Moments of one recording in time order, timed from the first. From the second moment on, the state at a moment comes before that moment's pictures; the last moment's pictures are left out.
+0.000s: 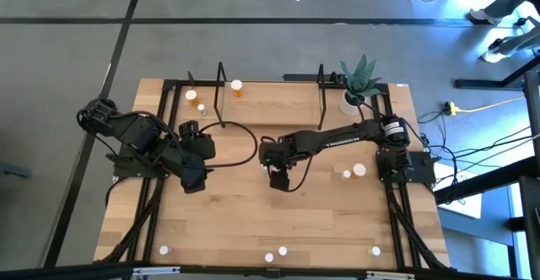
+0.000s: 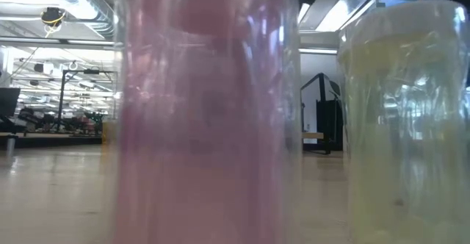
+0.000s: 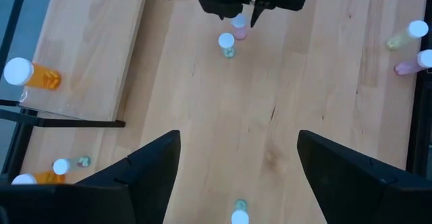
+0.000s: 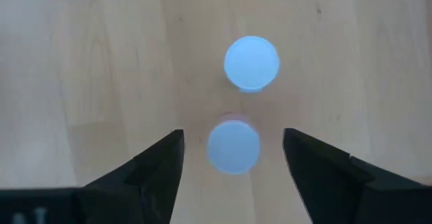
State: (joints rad) left arm -0.49 1.42 1.79 -1.57 -0.40 -0.64; right arm 0.07 2.02 1.56 -0.77 0.01 0.22
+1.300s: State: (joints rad) left arm -0.49 1.42 1.78 -1.57 -0.40 -0.65; right arm 0.07 2.09 1.56 -0.76 0.03 0.18
